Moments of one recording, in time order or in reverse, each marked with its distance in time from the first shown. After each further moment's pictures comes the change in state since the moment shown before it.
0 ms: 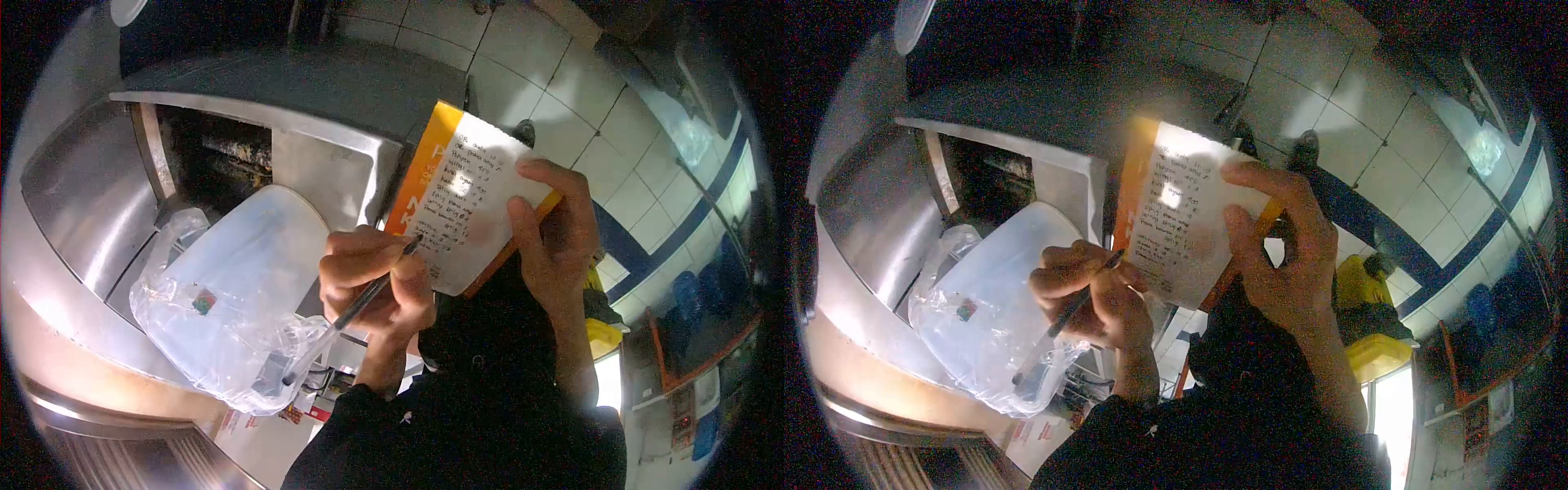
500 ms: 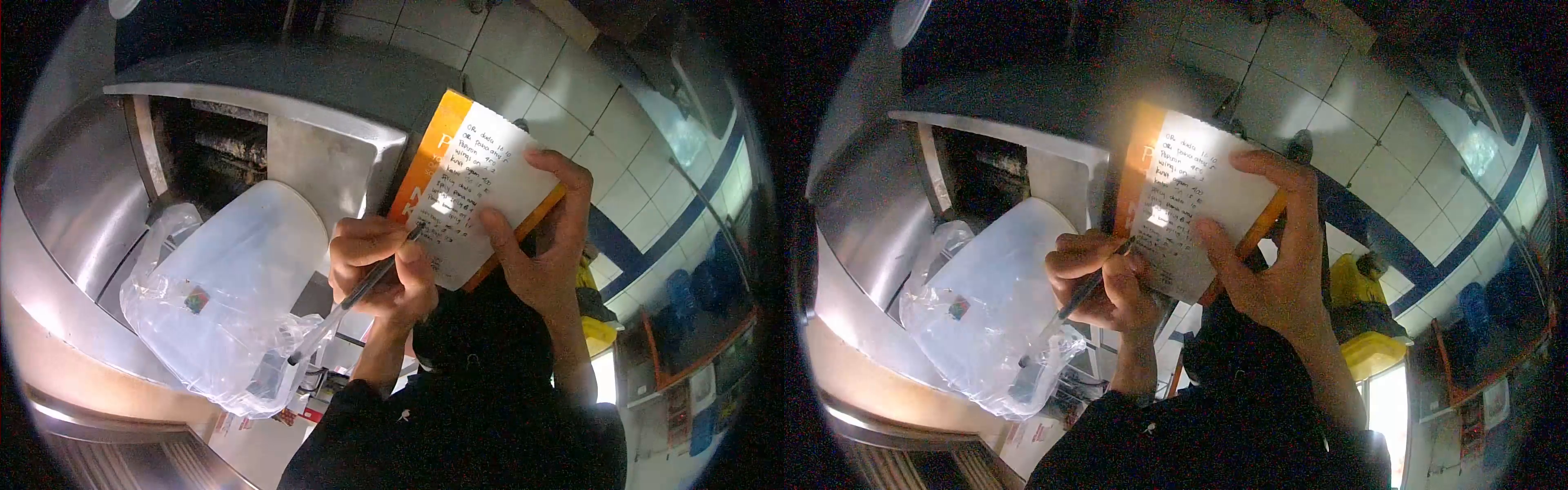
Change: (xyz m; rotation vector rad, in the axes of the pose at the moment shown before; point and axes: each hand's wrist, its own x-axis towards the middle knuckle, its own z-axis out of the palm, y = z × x) left_hand -0.006 -0.017 -0.001 0.076 0.017 0.075; right_hand -0.009 0.003 0.016 0.027 0.015 -0.005
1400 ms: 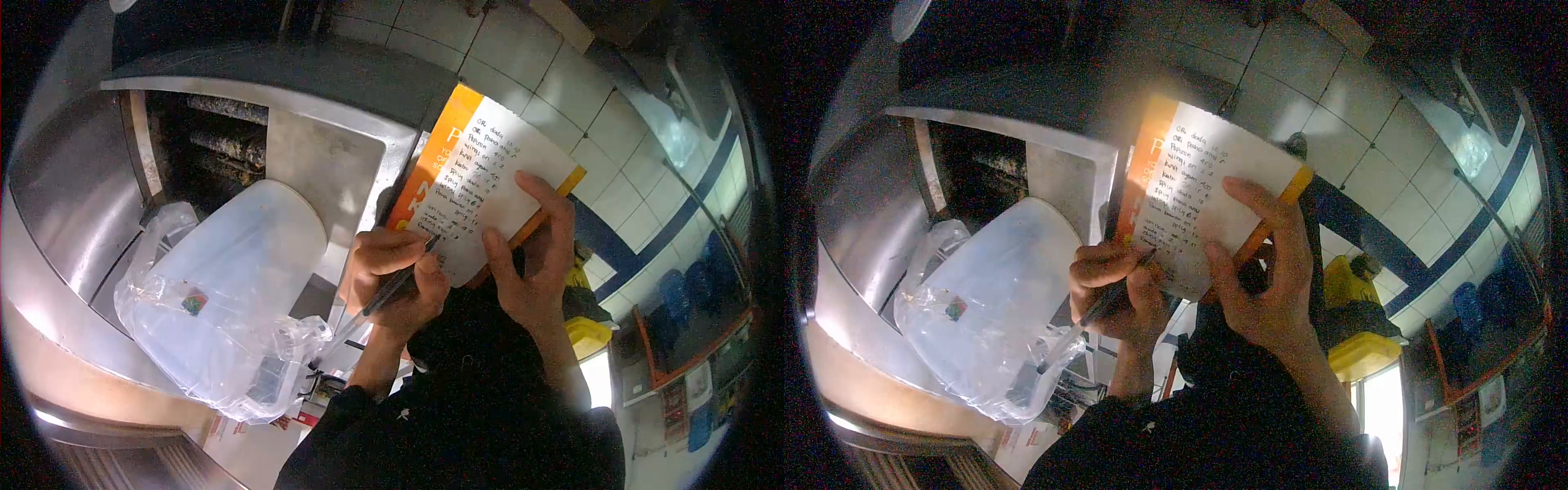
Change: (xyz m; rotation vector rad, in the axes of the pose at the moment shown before) left_hand -0.010 0.003 -0.007 0.069 -0.087 0.004; right_hand -0.024 -0.007 0.008 -0.043 -0.008 0.049
